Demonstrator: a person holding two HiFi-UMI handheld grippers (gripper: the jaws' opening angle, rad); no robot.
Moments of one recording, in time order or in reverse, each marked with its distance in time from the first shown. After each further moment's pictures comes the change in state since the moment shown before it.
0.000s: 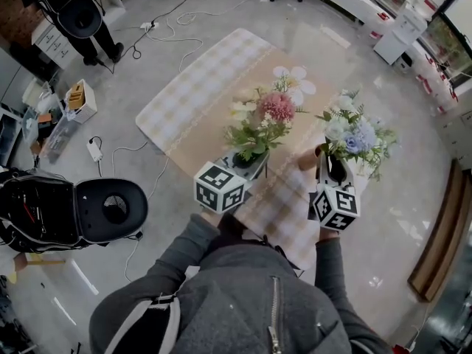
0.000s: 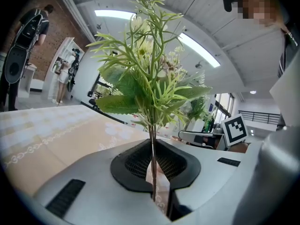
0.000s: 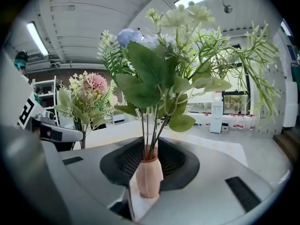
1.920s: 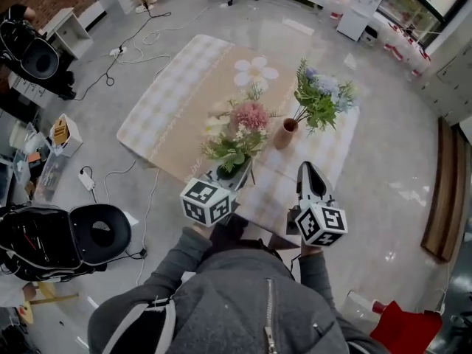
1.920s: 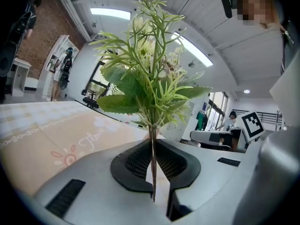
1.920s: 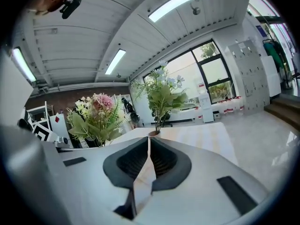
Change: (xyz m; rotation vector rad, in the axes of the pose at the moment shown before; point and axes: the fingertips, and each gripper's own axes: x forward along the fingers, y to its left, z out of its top) left arm -0.022 -0.060 -0.034 0.015 0.016 -0.062; right arm -0.113 0.020 -0.022 0.251 -0.093 -0.065
